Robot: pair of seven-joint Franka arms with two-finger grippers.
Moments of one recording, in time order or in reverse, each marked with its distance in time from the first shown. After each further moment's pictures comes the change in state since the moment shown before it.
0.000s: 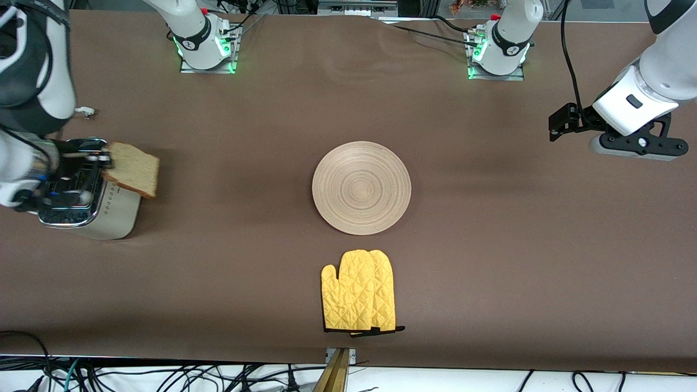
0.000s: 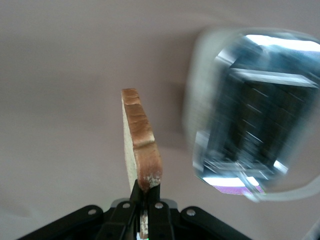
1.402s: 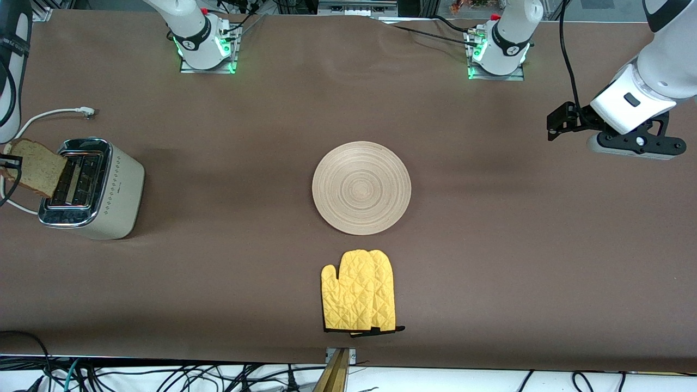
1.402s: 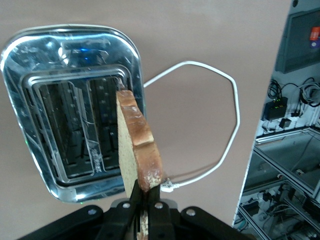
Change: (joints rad) left arm 0.000 0.000 -0.007 0.005 0.000 0.000 0.000; right arm -0.025 0.087 -0.180 -0.002 -0.157 0.191 -0.006
